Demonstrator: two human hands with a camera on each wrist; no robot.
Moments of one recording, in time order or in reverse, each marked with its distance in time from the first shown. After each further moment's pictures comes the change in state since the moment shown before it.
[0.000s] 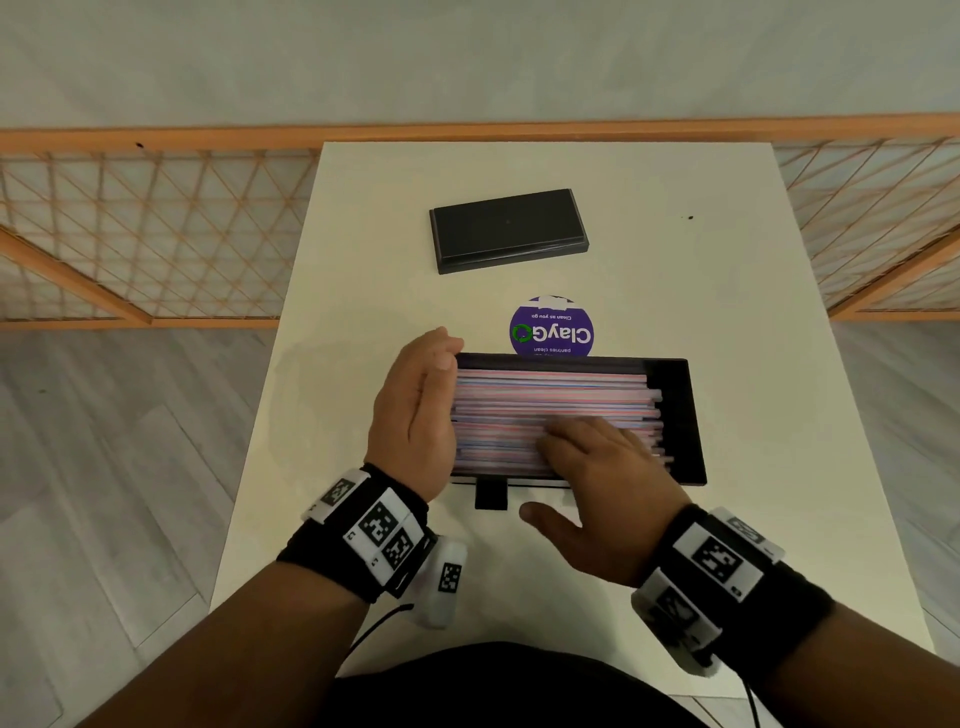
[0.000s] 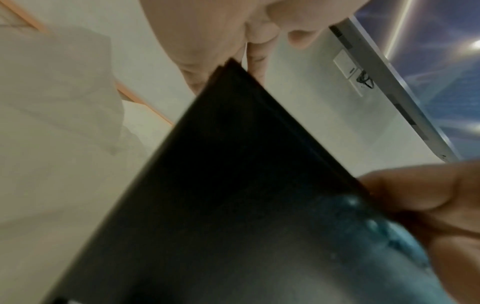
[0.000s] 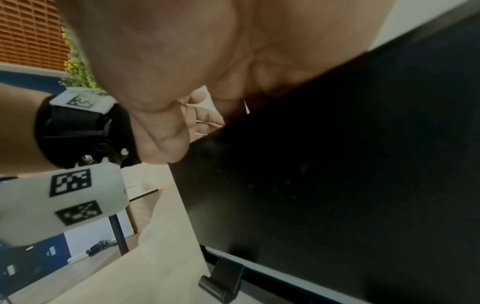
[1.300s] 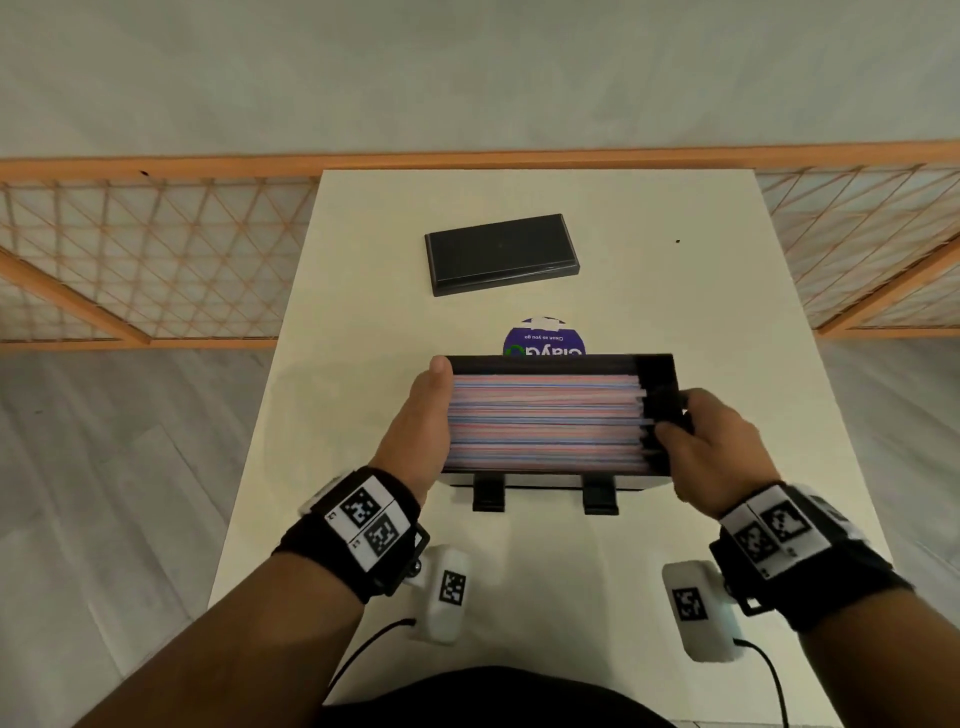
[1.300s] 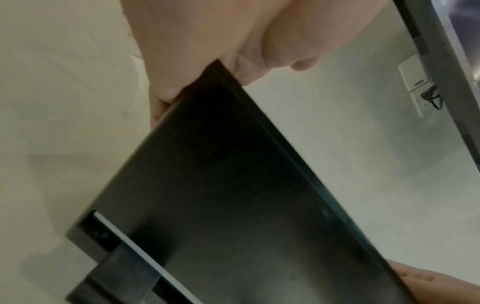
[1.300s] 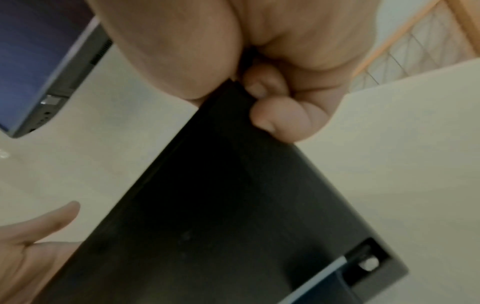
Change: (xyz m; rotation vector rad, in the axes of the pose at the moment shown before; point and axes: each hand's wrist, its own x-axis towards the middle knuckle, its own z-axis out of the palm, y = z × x) left_hand 0.015 0.007 0.006 -0.134 -0.232 -0.618; right_hand 0.005 0.076 -0.032 0.463 0.151 0.696
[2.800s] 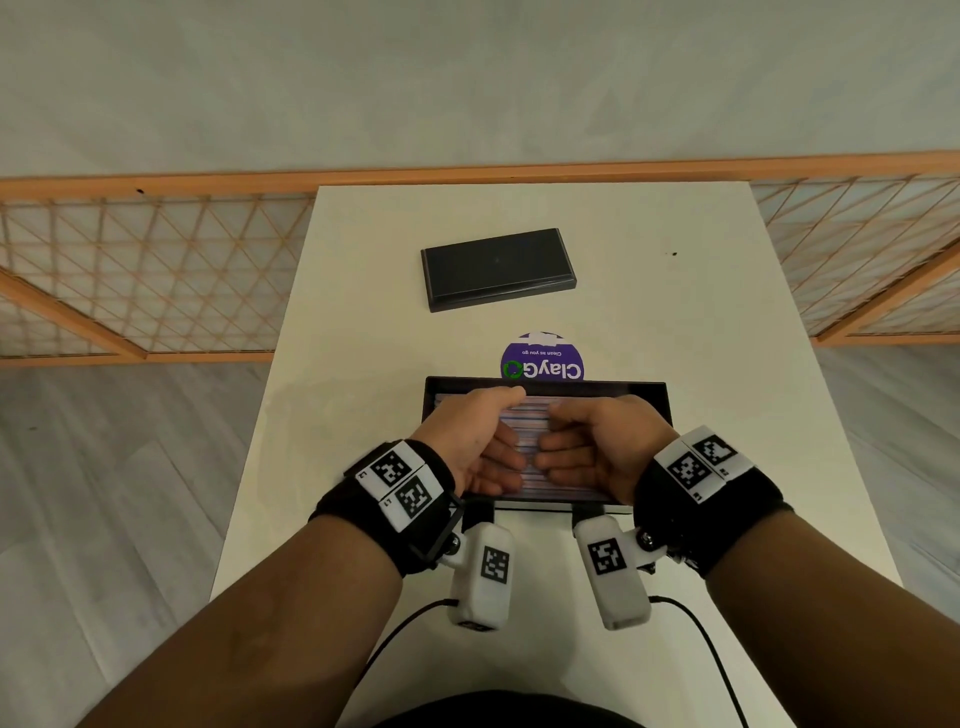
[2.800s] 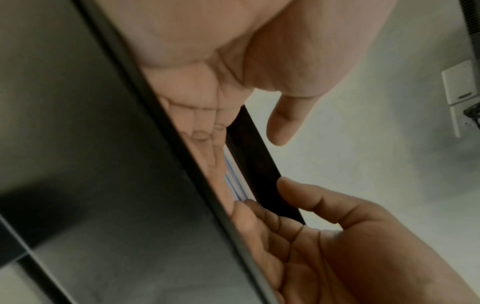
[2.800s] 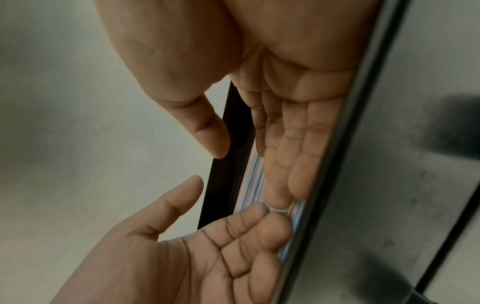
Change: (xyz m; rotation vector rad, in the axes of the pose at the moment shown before) left_hand 0.013 0.048 0.036 0.095 -0.177 -0.383; right_hand 0.028 -0.066 0.038 0.846 -0.460 0.368
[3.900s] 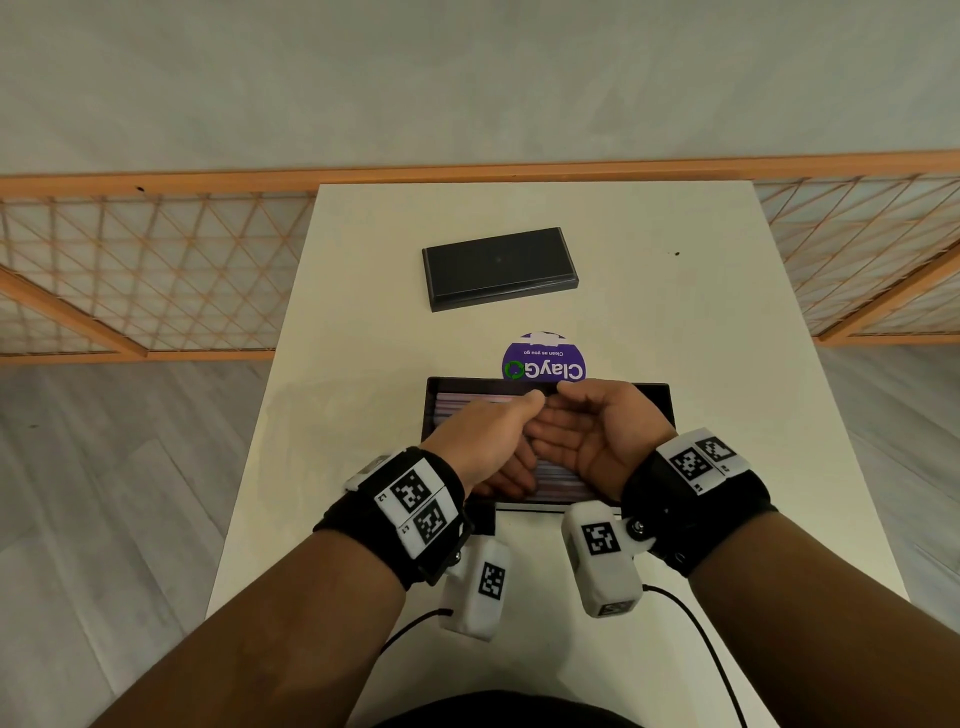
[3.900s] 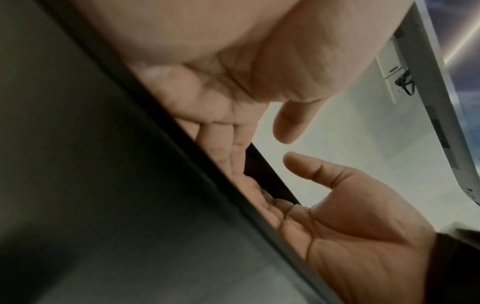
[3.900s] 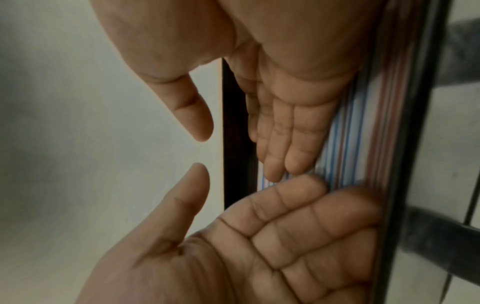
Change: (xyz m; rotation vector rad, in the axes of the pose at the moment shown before) left_hand 0.001 -0.004 0.009 0.317 -0.033 0.102; right_hand 0.009 -0.001 0.004 0.412 -0.109 0.002
